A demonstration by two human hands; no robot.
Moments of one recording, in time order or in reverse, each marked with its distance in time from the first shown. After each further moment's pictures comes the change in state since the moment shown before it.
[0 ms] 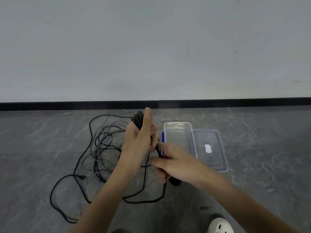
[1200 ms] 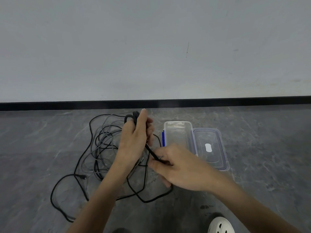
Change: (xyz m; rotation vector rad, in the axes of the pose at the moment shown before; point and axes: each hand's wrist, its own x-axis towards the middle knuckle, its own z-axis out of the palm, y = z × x) left_hand 0.008 -0.004 -0.007 0.053 0.093 -0.126; right_hand -0.018 -0.017 -0.002 -0.307 0.050 -0.122
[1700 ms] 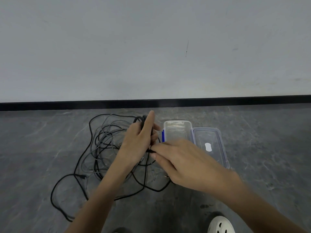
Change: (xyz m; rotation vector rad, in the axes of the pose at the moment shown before) left_hand -0.002 -0.001 -0.001 0.165 -0.125 -0.061; right_hand -0.006 -0.003 -0.009 -0.525 0.137 -0.309
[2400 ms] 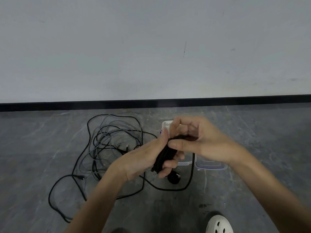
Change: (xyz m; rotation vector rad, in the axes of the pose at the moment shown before) left_hand -0.018 0.008 0.004 -0.117 -0.847 -0.105; right_hand -0.006 0.041 -0.029 0.919 0.091 0.166
